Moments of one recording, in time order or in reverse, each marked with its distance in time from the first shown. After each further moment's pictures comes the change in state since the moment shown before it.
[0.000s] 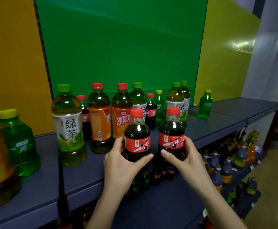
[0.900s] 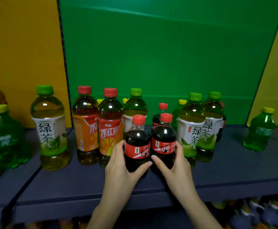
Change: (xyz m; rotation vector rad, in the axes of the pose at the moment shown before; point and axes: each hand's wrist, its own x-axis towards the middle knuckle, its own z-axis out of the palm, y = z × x) left_hand 0.049 -0.020 0.096 0.411 0.264 0.007; right_hand 0.137 0.088 0.005 -0.038 -0.269 -0.166
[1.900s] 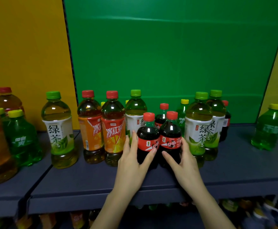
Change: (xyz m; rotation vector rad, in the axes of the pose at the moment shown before) left_hand 0.011 0.014 0.019 0.172 -0.130 -0.081; right_hand 0.013 0.015 -0.017 0.034 -0.031 -0.048
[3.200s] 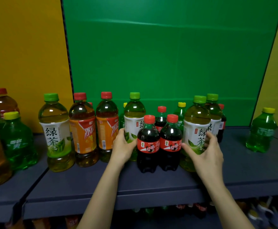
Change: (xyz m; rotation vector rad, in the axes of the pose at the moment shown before) left_hand 0.066 -0.019 -0.006 -0.432 0.020 -0.202; right_hand 0.018 -0.005 -0.046 -0.209 0.338 0.064
